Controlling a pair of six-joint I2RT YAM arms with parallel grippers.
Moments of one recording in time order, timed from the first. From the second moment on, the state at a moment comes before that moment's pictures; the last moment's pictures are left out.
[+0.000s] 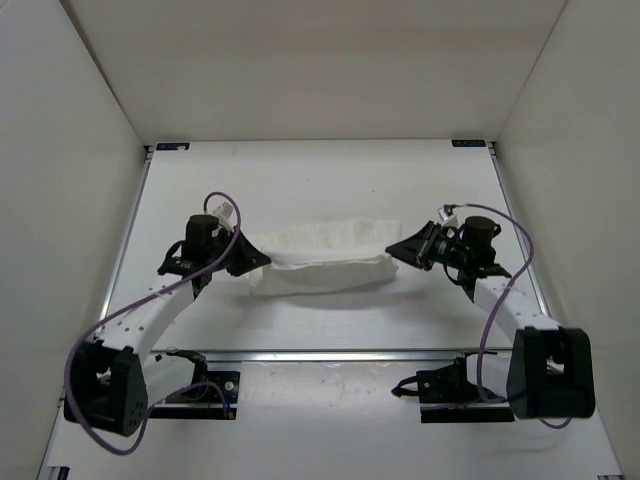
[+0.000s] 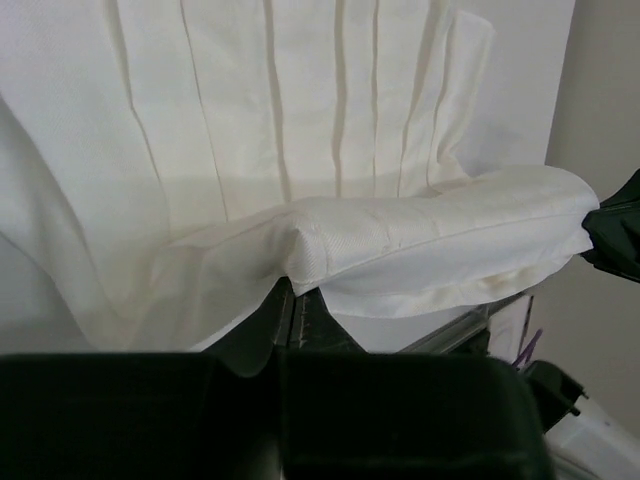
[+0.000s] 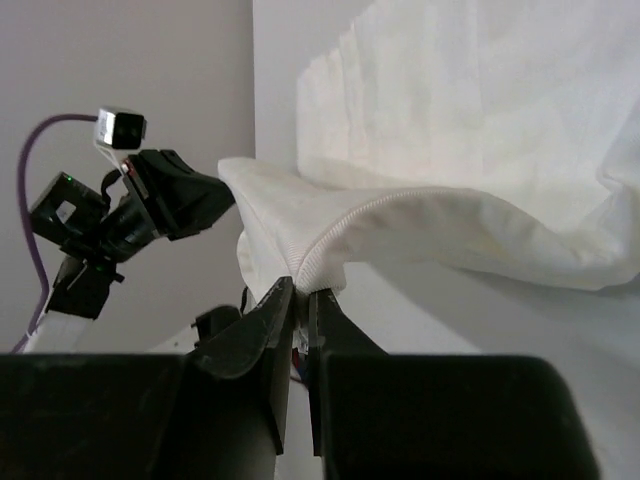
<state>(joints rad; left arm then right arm) -0.23 1.08 0.63 -0.25 0.39 -0.71 0.00 1.12 0.48 0.16 -0.89 0.92</state>
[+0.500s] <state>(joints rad) -0.10 1.29 0.69 0.11 0.33 -0.84 -0.02 1.68 0.89 0.38 -0.73 0.68</state>
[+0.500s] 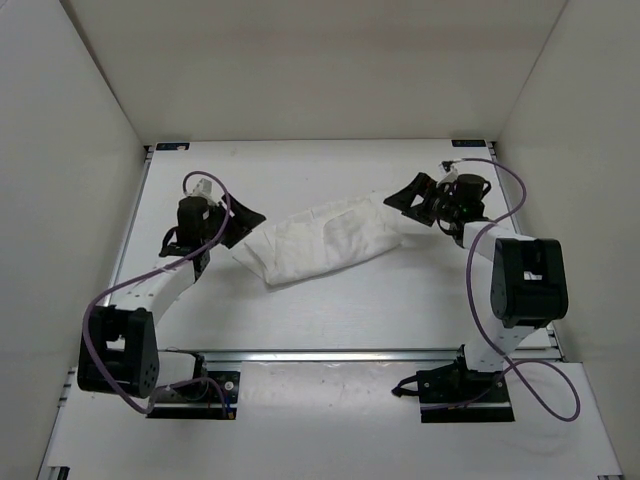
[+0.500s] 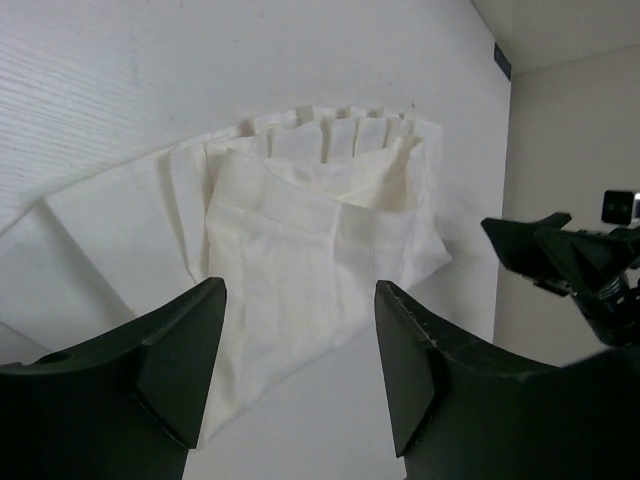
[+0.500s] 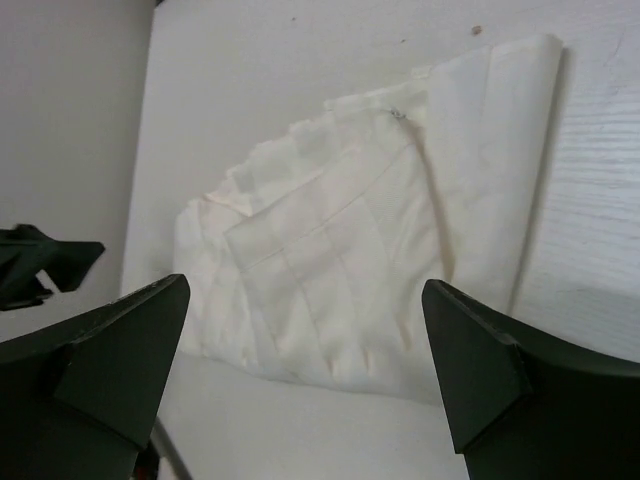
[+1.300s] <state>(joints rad) -0.32 1.76 0.97 0.02 0.12 -0.58 0.11 2.13 1.48 -0.17 -0.67 0.03</state>
